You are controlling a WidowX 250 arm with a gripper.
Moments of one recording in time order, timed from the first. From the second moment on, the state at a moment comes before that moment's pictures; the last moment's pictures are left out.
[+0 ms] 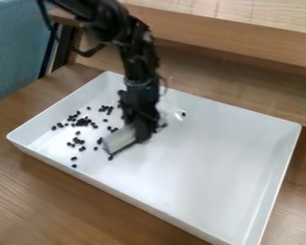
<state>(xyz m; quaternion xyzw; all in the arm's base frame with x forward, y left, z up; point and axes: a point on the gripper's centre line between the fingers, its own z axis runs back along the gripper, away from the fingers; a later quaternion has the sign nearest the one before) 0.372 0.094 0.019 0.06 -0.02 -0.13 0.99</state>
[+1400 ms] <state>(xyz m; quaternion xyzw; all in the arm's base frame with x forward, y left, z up) 0.366 0.181 0.020 0.02 0.00 -0.06 1.00</state>
